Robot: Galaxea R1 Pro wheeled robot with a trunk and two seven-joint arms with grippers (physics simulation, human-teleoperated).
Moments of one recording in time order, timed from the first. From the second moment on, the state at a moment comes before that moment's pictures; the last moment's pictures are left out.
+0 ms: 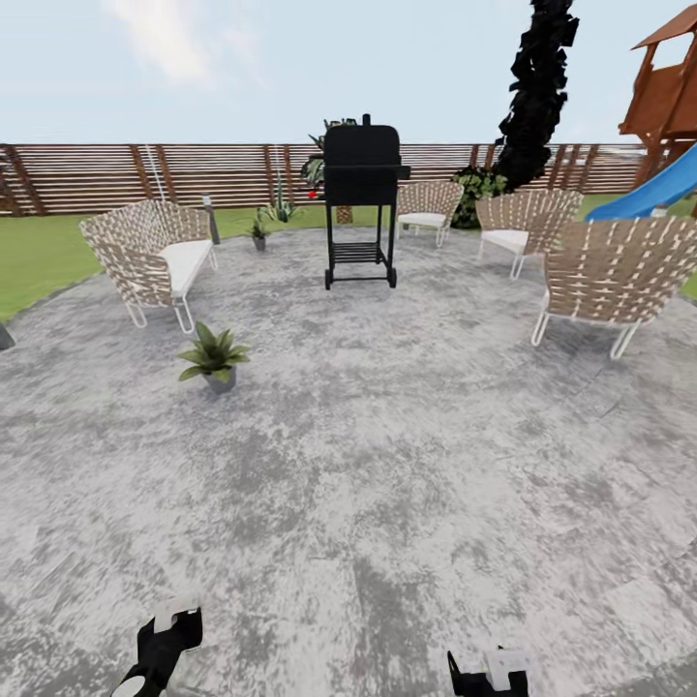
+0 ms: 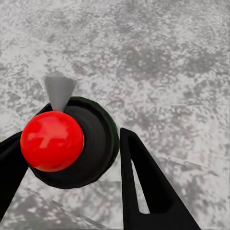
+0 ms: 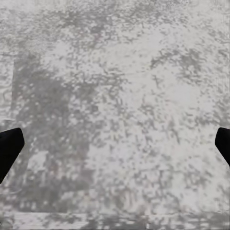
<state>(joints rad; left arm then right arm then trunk) -0.35 0.06 0.21 -0.46 0.01 -0.26 0.01 -0.19 -0.01 0.00 -0.51 0.07 -0.38 0.00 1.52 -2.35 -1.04</state>
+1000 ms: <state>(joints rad) -0.35 0.06 0.21 -0.46 0.01 -0.26 0.01 -0.19 -0.02 0.00 -0.51 0.07 -0.38 0.00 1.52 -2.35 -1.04</state>
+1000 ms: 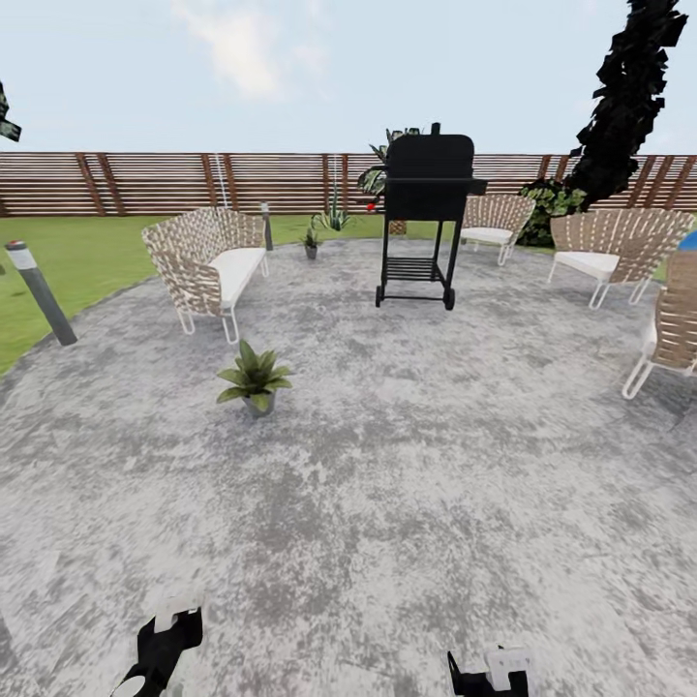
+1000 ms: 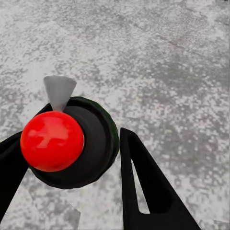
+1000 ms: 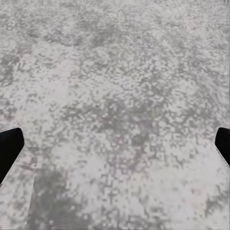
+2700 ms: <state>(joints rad) -0.35 0.06 0.21 -0.46 0.01 -0.26 0.01 -0.19 -0.01 0.00 -0.51 0.07 -0.38 0.00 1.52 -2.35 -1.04</state>
